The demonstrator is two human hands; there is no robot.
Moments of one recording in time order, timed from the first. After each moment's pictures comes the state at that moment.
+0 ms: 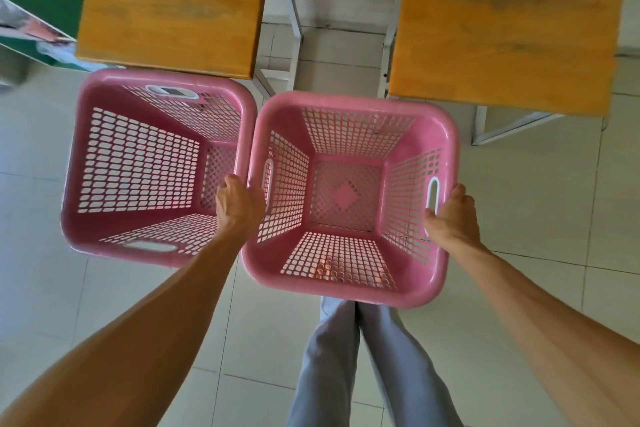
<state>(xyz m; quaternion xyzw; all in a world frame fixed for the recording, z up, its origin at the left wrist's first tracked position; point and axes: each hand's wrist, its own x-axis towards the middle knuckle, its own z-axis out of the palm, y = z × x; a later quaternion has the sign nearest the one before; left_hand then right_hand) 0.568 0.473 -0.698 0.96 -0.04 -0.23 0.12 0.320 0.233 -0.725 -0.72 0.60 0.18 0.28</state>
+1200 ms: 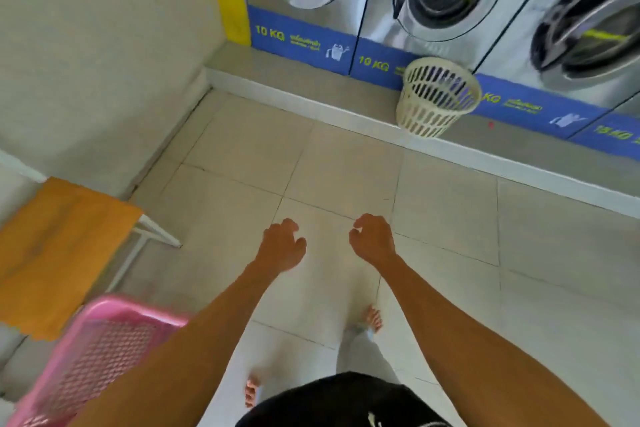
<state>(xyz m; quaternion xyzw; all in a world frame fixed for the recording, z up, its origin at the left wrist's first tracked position) 0.046 0.321 -0.420 0.51 -0.76 -0.40 -0.06 -0.134 0.420 -0.417 -0.32 0.89 -0.16 0.29</state>
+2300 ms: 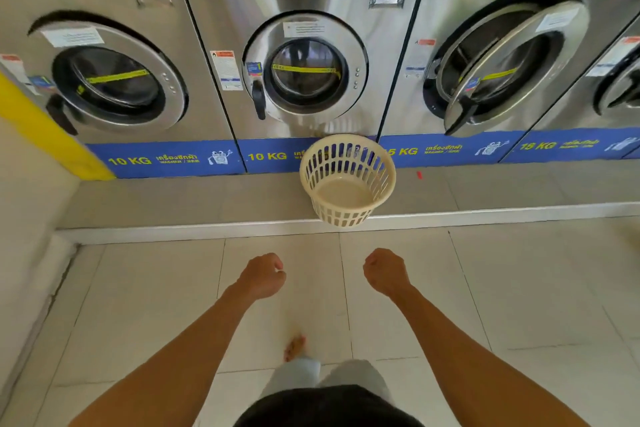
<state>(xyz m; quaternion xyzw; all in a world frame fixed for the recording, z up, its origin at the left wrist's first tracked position) -0.525 0.040 -0.425 0.37 -0.84 -0.33 -0.20 -0.686 0.251 -0.433 -0.18 0.93 -0.19 0.28</state>
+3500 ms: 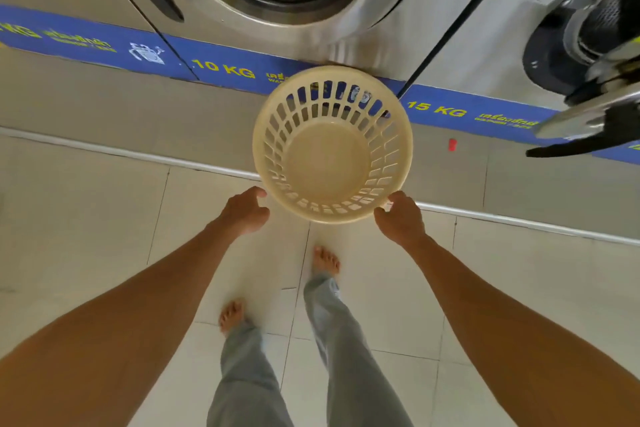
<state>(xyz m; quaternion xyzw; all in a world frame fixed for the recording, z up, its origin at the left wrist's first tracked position) -0.868 -0.069 -0.602 0.52 -0.71 -0.37 -0.30 -1.076 0.139 -0.616 -0.12 0.90 -0.12 0.40</state>
